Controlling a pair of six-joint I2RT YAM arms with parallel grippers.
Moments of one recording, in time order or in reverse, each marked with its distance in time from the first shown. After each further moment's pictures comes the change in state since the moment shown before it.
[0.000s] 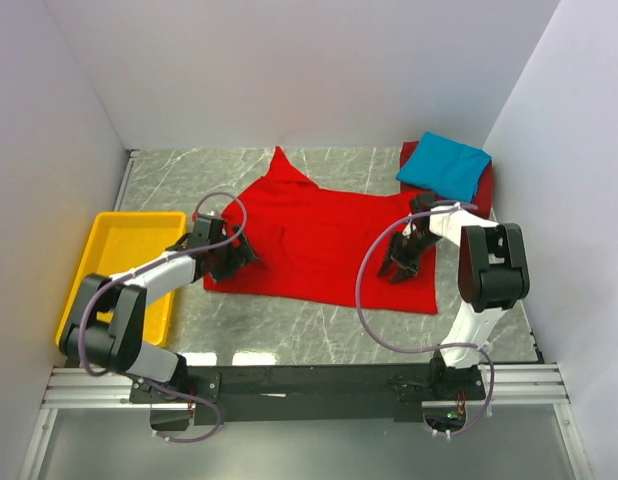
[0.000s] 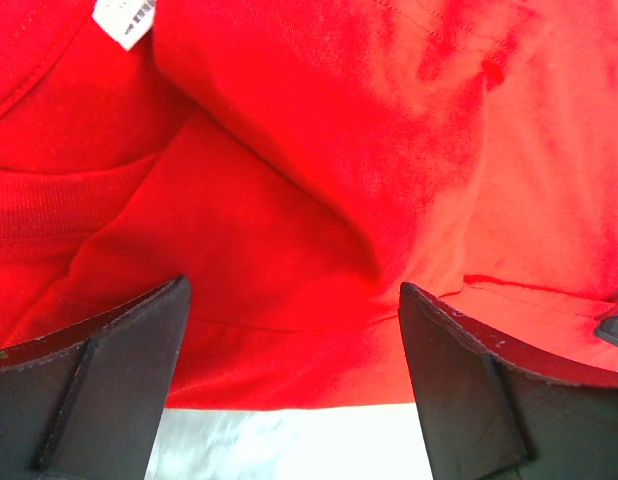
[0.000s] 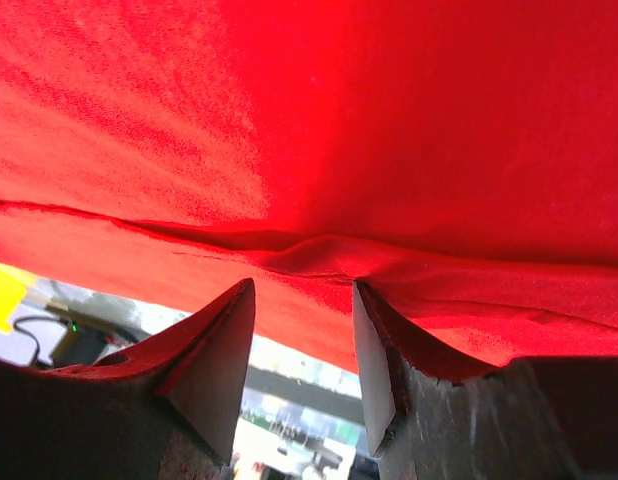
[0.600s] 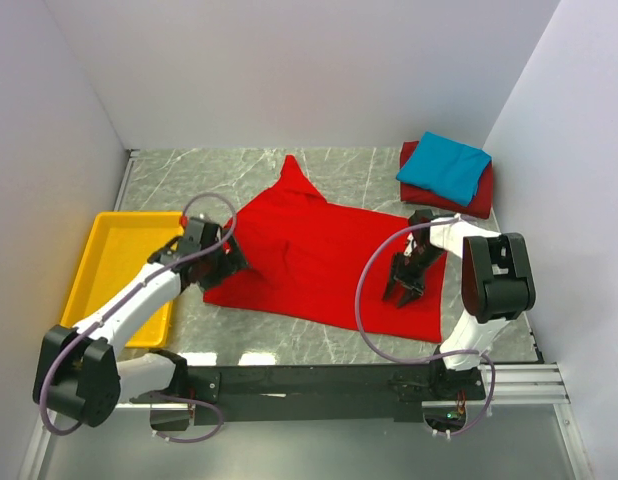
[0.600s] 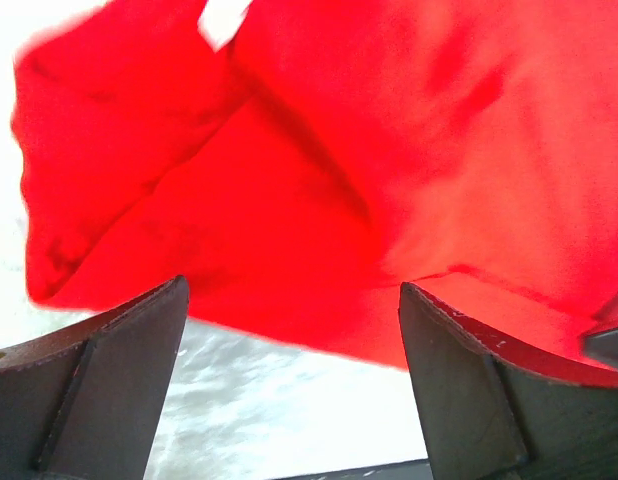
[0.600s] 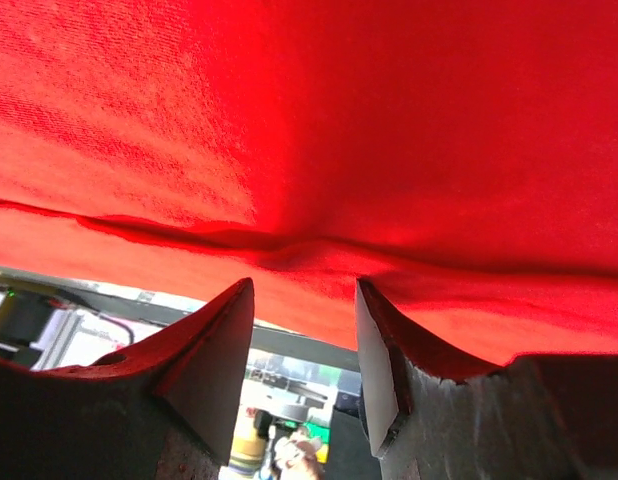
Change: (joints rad) left arm -0.066 -0.301 0.002 -0.390 -0.118 -0.048; right arm 0.015 -0.105 -0.159 -0.118 0.012 -0.024
